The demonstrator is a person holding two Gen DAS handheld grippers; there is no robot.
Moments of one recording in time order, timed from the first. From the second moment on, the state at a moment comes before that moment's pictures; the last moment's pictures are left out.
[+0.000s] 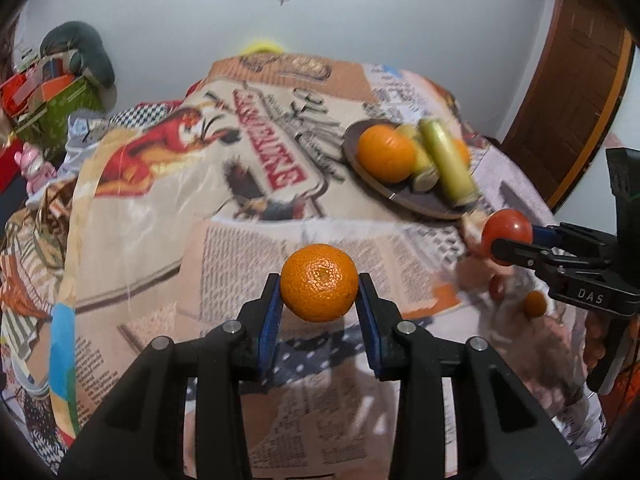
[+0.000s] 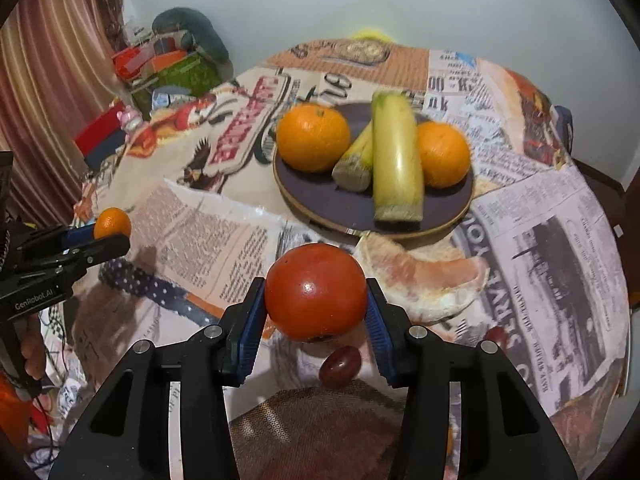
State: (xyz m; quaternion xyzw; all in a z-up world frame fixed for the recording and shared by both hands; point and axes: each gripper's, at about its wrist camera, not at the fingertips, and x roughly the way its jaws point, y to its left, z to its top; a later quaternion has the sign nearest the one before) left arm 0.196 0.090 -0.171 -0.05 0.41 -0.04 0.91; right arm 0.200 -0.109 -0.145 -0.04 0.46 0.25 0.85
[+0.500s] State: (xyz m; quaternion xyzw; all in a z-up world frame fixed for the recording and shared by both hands) left arm 0.237 0.049 -0.126 -0.04 0.35 -0.08 0.93; right arm 0.221 -0.146 -0.101 -0.01 0.40 0.22 0.89
